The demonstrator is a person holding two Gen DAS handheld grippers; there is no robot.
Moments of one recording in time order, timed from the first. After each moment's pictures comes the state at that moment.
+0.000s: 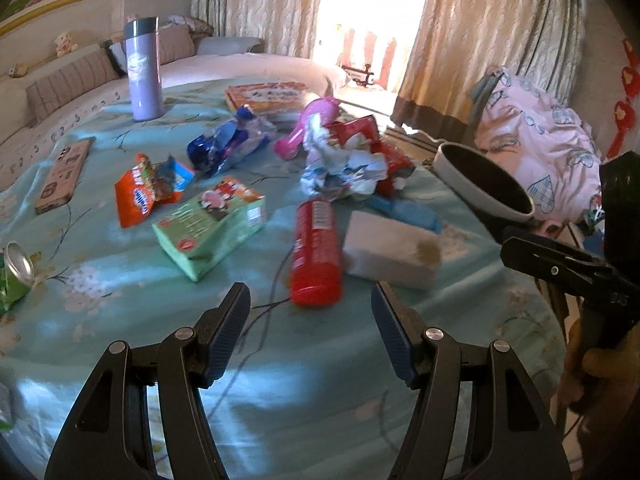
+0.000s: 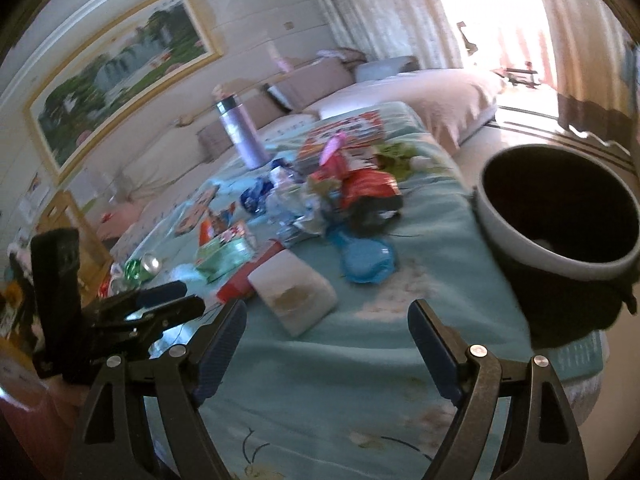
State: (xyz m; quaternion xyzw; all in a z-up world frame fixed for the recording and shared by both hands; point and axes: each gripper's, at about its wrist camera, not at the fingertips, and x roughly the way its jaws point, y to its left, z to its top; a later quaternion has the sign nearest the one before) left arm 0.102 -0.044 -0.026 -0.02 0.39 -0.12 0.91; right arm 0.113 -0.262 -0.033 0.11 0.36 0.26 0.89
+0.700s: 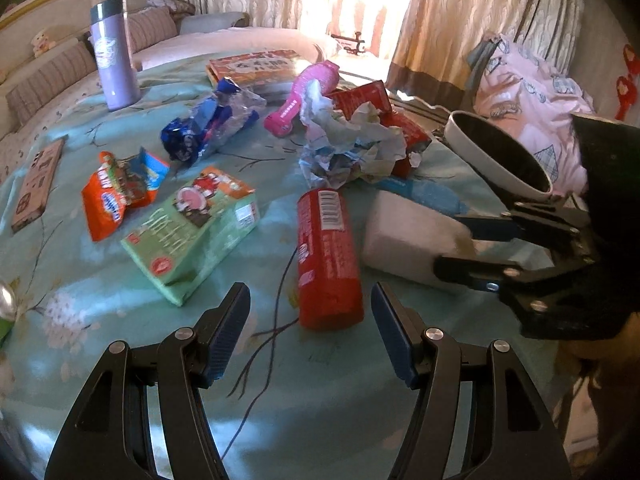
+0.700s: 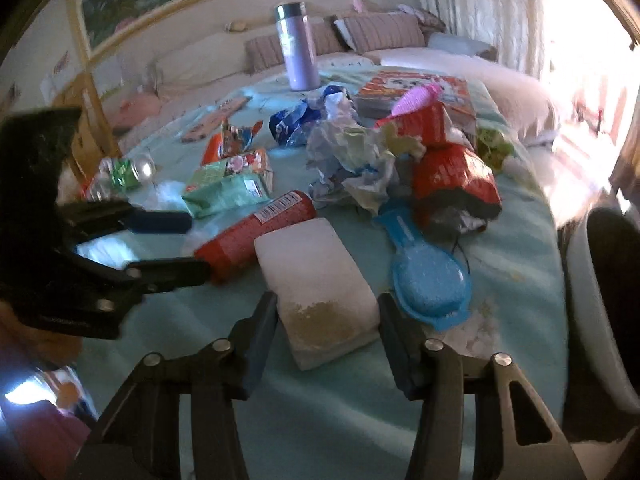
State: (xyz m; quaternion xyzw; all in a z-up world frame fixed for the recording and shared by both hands) left arm 0.146 -0.057 -0.042 0.01 0.43 -0.14 0.89; right arm 0.157 -0.205 -0.059 -0.03 0.40 0.32 0.86
